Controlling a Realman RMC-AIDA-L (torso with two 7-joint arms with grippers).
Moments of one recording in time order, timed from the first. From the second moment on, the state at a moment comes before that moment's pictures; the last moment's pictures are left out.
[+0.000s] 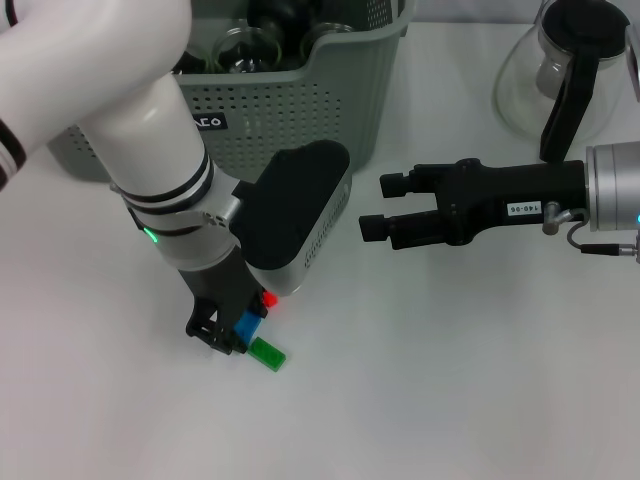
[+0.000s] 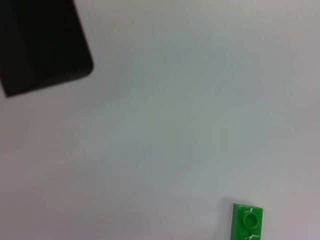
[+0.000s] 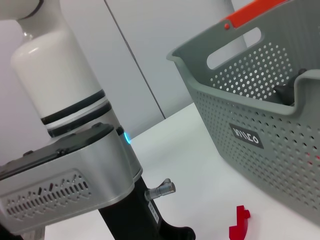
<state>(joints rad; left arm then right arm) -0.69 -2.17 1.60 1.14 2.70 1.59 -1.60 0.68 2.09 -0.94 -0.58 -1.94 -1.50 1.64</state>
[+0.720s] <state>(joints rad) -0.67 -2.17 1.39 1.27 2.62 1.75 -1.63 0.67 2.09 -0.94 -0.58 -1.94 -1.51 1.62</state>
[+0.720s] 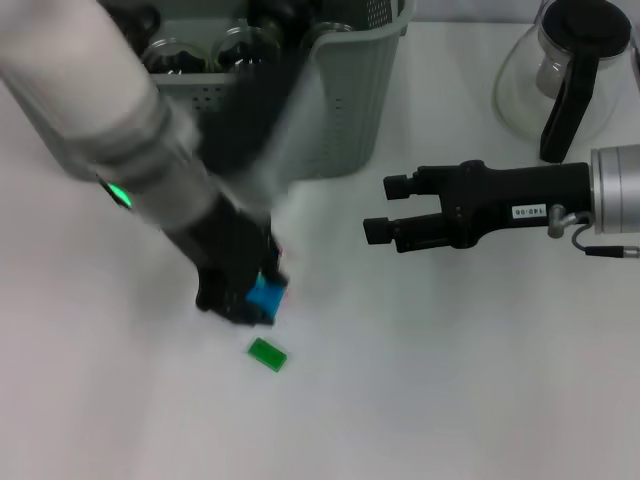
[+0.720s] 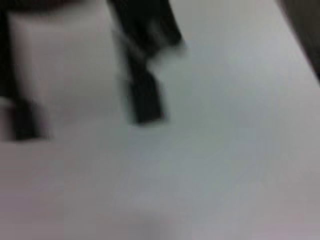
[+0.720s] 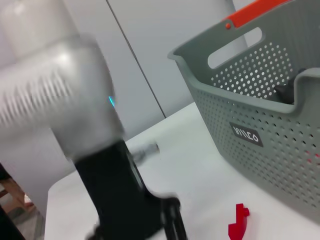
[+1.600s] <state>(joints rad) -0.84 -1.93 0.71 1.02 2.37 1.34 -2.13 0.65 2.06 -0.95 -0.58 -1.94 -1.55 1.60</state>
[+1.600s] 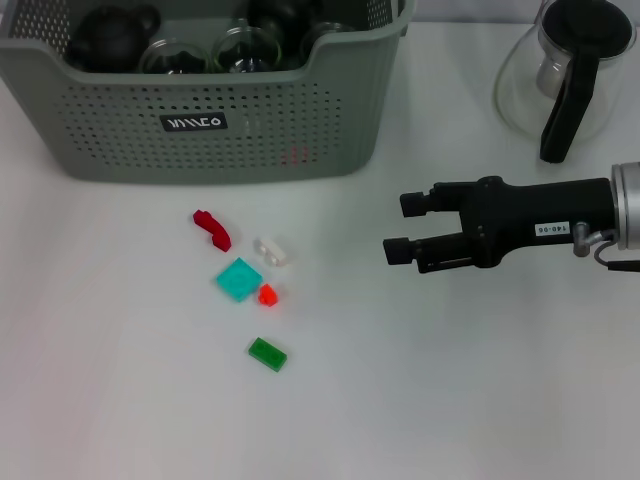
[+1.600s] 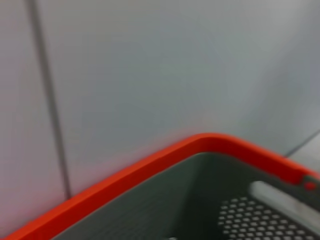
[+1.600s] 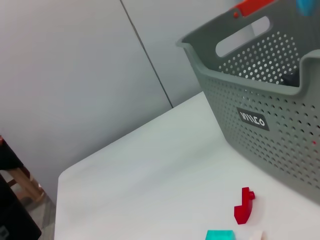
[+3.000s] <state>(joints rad) -0.52 -2.17 1.52 1.57 2.51 1.85 -1.75 0.65 2.06 -0.95 -0.56 -1.94 -1.55 1.62</state>
